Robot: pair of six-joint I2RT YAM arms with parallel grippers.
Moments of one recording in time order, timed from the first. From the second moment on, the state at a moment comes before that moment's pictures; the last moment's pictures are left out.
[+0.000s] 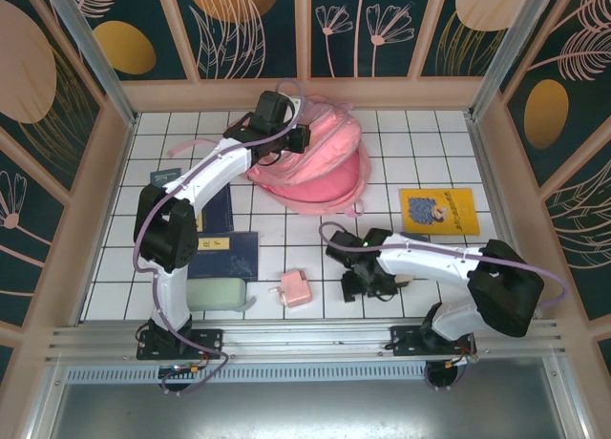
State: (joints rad) left arm -0.52 1.98 1.75 -0.42 0.18 -0.27; right arm 0.98 1.41 0.79 -0.99 0.03 0.82
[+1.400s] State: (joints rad) left arm -0.51 1.98 1.75 -0.42 0.20 -0.27; right arm 0.72 1.13 0.60 -0.75 -0.15 0.86
